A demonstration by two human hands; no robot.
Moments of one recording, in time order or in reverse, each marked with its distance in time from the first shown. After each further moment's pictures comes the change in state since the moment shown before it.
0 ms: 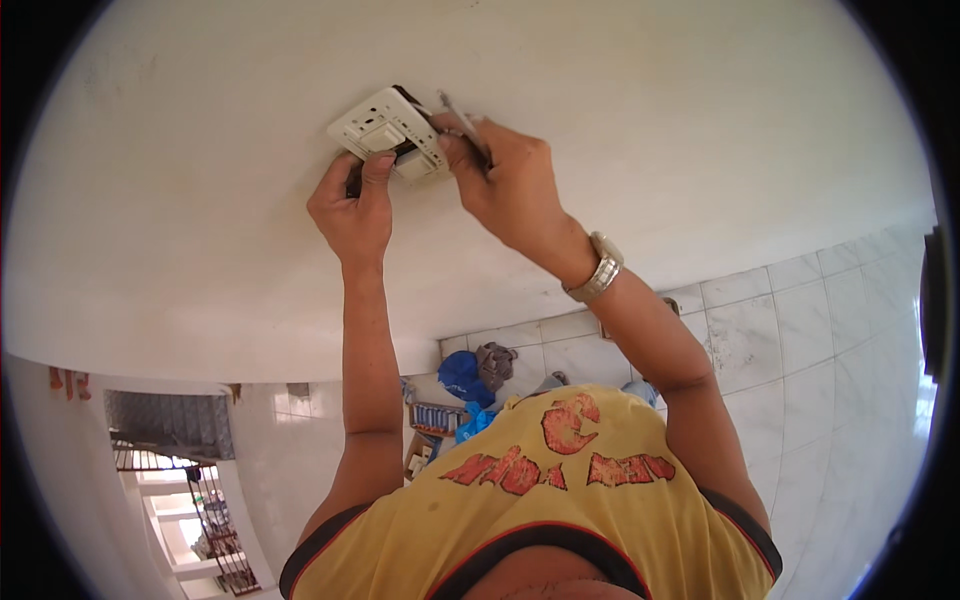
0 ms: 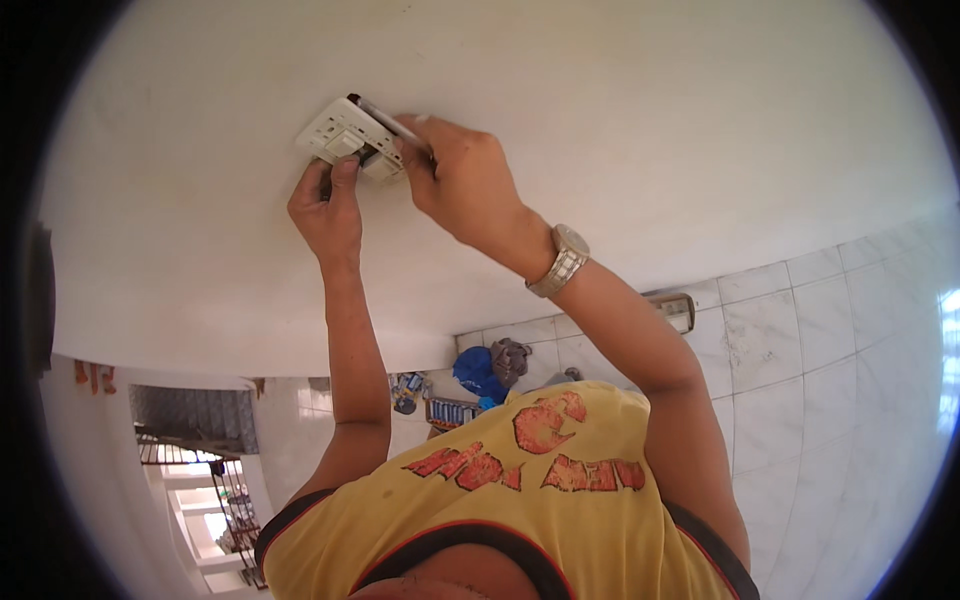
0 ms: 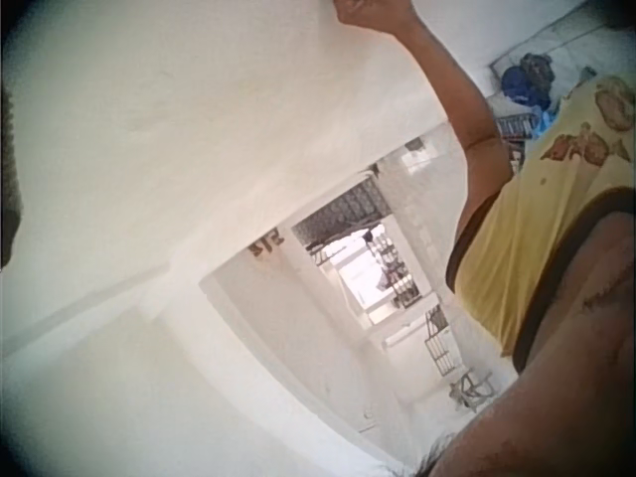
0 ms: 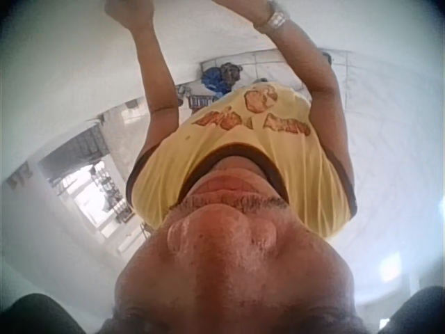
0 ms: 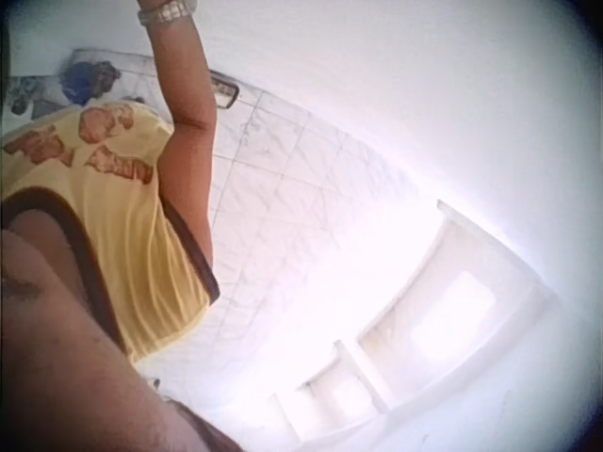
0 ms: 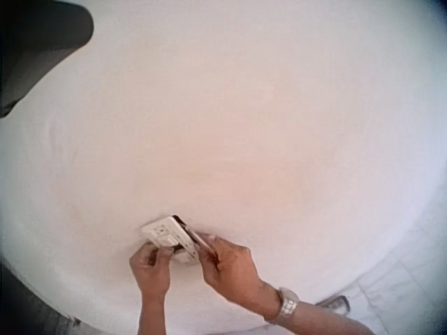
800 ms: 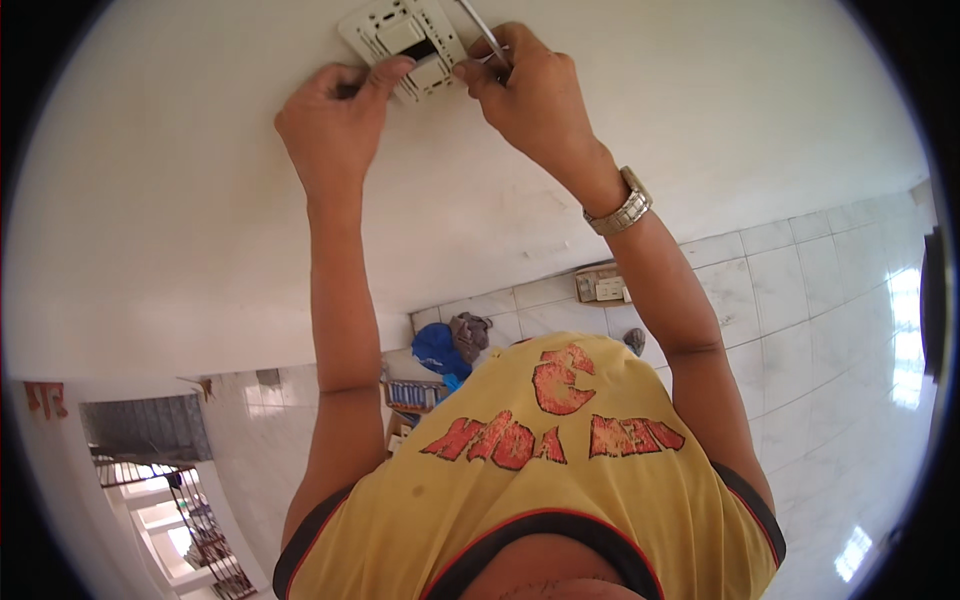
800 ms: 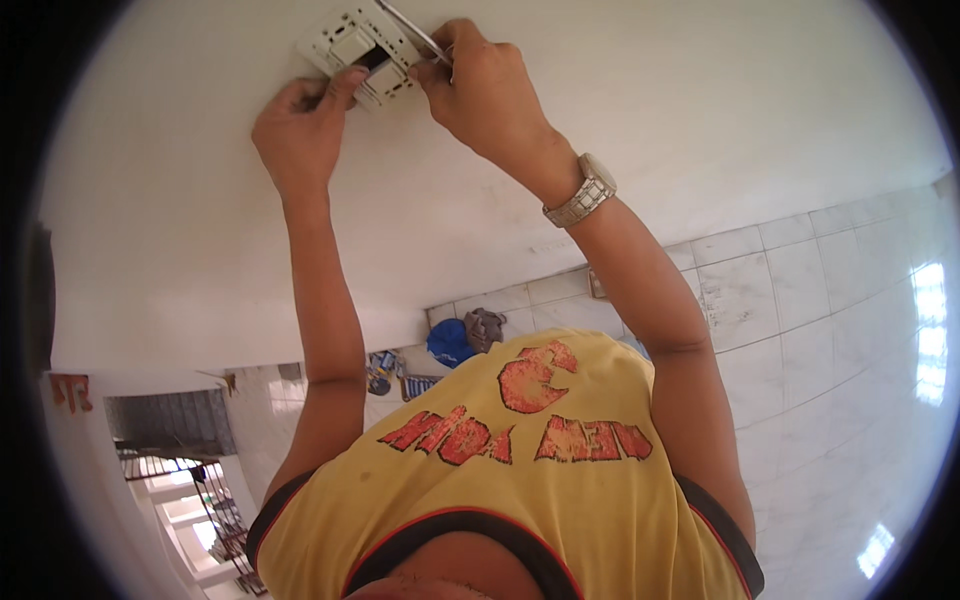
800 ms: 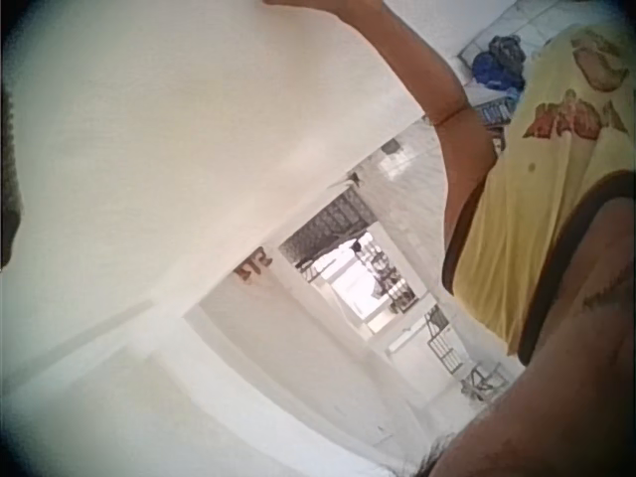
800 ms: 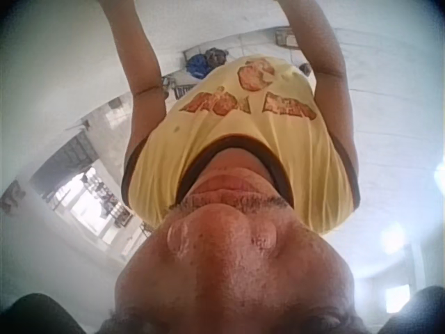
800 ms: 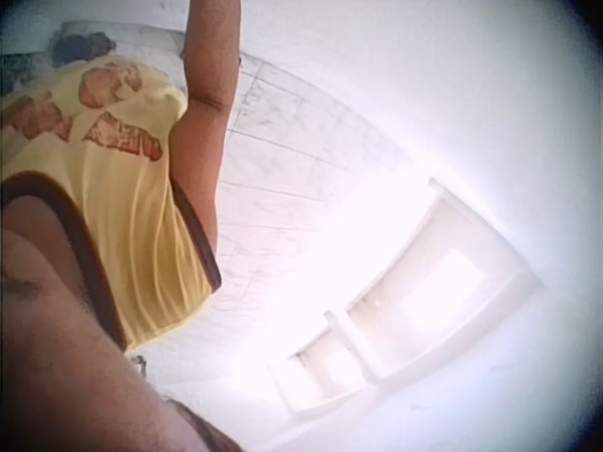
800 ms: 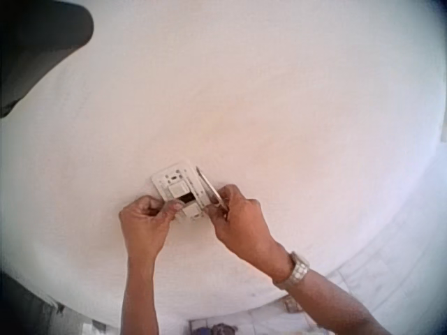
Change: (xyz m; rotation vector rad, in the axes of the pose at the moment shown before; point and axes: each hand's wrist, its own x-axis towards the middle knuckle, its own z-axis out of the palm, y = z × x) left_hand 0.009 0.011 -0.015 0.361 -0.072 0.041; right_hand -0.010 0.013 0.010 -0.212 0.002 0.016
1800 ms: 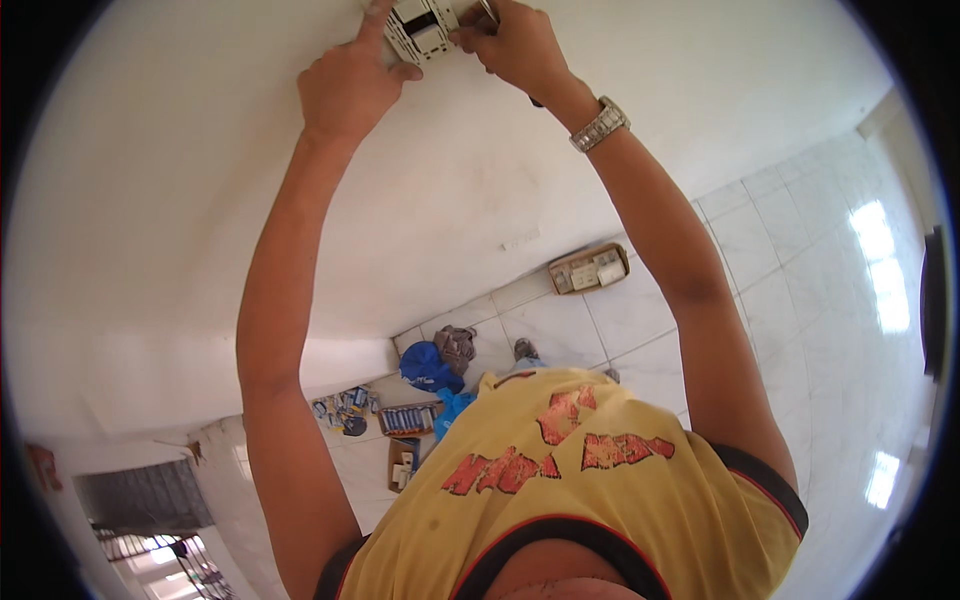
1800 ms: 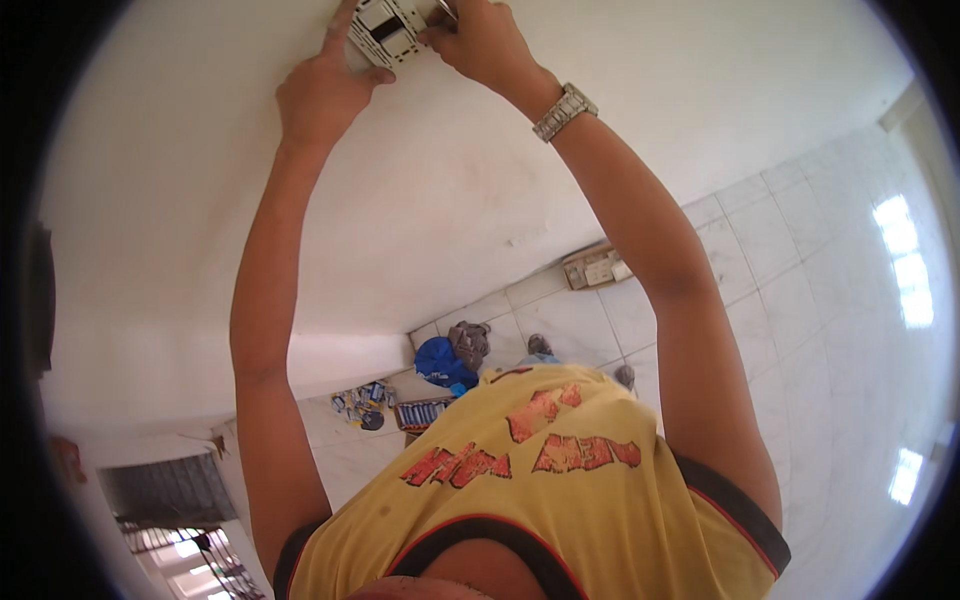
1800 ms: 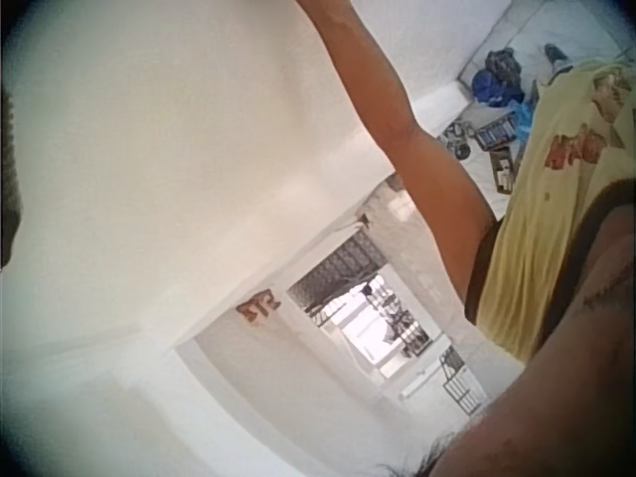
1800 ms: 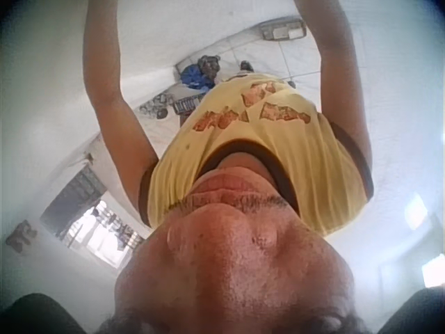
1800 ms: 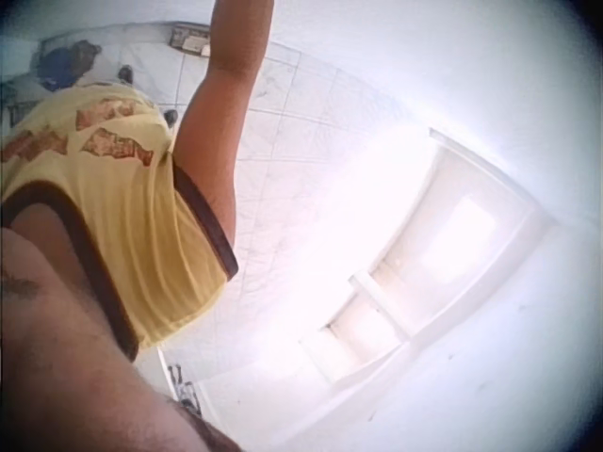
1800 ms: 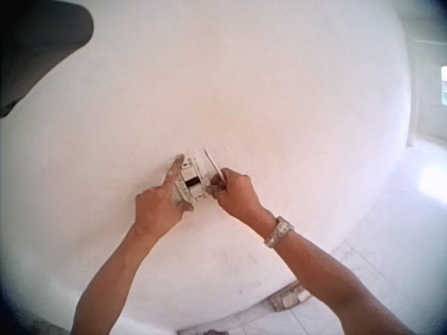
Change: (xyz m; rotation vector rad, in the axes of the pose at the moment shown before) left_hand 0.011 -0.004 -0.031 0.444 -0.258 0.498; right_hand 0.006 -0.024 0.004 -0.230 -0.014 0.019
